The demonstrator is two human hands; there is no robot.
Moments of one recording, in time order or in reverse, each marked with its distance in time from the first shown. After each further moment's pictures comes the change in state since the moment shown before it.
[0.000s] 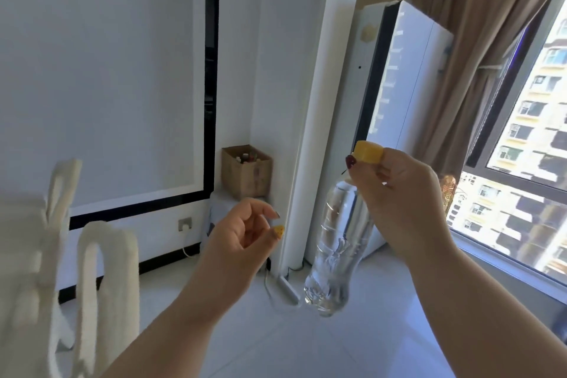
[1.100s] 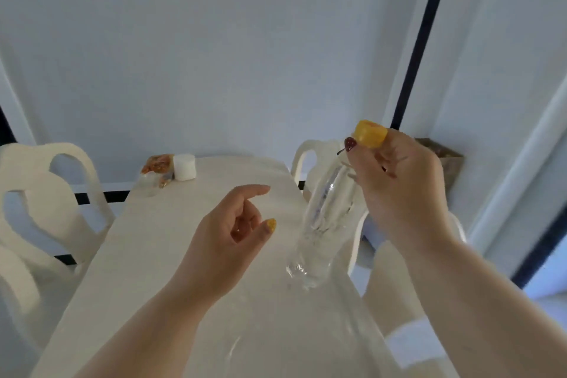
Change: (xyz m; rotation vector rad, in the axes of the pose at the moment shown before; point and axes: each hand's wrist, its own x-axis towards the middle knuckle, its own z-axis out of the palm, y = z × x) left_hand -0.272 0.105 -0.557 0.498 0.420 -0.108; right_hand -0.204 -0.438 0.387 0.417 -0.258 -0.041
